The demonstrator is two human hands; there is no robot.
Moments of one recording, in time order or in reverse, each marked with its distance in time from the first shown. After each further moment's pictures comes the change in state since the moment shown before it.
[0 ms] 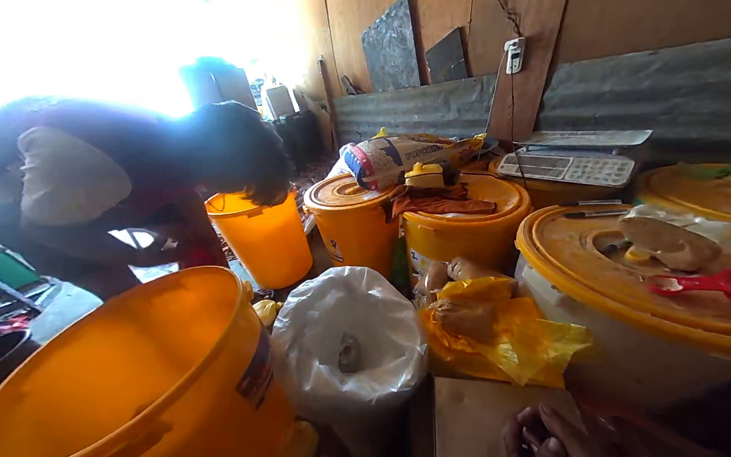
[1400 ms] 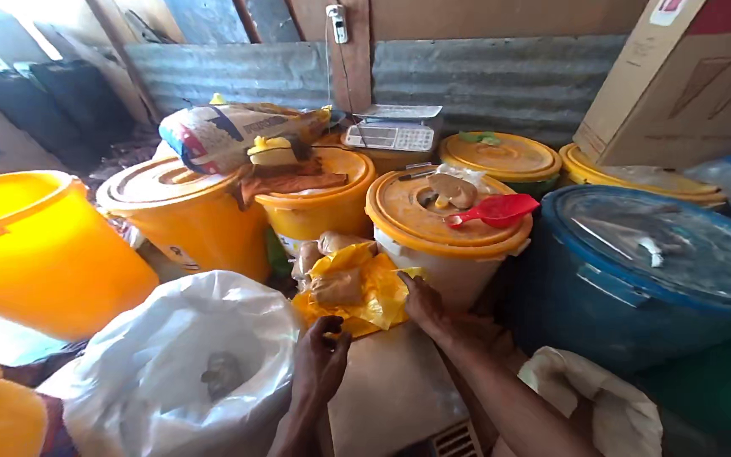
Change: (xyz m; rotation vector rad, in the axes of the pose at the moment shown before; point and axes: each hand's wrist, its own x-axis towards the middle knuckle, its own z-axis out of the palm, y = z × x) left_hand 0.069 0.025 -0.089 0.669 0.176 0.043; right_hand 0.148 -0.008 -0.074 -1.498 0.258 0.108
